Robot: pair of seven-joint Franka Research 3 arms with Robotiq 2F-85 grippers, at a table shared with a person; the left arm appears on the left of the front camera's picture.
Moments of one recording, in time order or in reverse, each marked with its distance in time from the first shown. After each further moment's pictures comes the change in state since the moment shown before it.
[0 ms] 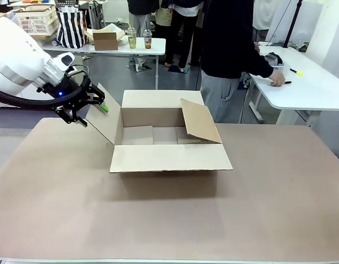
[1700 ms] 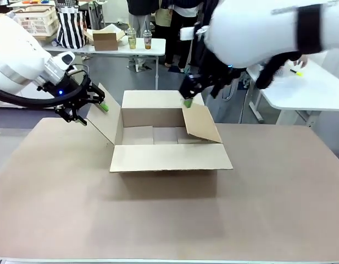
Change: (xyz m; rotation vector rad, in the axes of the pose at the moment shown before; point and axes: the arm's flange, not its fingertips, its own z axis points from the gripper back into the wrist) left arm 0.003 -0.002 0.002 0.001 -0.005 0.000; right arm 0.045 0.182 -0.377 -0.539 0.428 0.584
